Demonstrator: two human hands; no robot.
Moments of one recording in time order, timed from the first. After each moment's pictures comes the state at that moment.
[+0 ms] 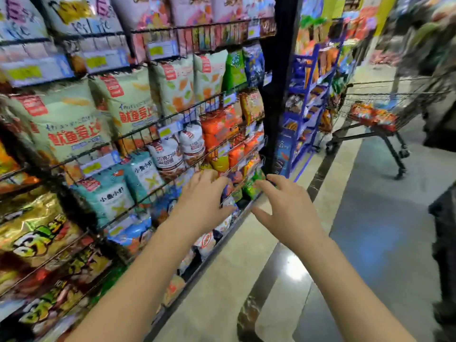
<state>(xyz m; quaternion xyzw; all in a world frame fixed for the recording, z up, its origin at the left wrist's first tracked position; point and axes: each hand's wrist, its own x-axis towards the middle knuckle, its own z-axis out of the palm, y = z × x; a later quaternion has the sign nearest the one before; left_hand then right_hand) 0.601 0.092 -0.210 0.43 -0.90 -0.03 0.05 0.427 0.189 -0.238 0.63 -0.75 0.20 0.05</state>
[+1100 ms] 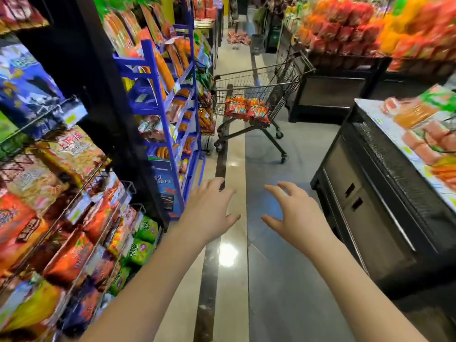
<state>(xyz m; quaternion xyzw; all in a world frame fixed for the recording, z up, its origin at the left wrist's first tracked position) 0.005 -0.150 -0.253 0.15 -0.98 -0.10 -0.02 -0.095 0.032 -0.262 0.35 -0.93 0.10 -0.02</state>
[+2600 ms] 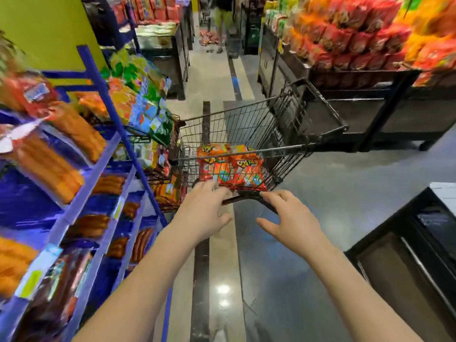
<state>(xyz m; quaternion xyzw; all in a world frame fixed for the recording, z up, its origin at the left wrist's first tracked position) -0.783 -0.549 -0.280 0.09 -0.99 -0.10 -0.04 -0.863 -0.340 -0.302 0.30 -0.94 0.17 -0.06</state>
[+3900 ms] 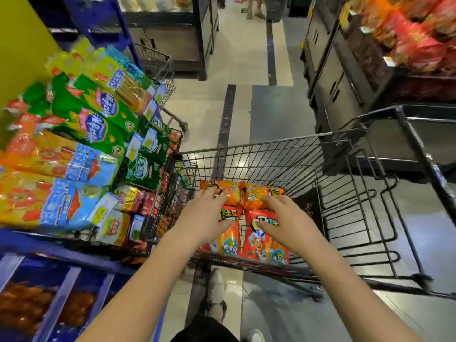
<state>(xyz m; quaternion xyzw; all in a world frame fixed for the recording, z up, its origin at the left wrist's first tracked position) -1.234 -0.774 -0.357 0.18 -0.96 -0.15 -0.14 -1.349 -0.579 -0.372 0.36 -0.90 0.15 -0.18</state>
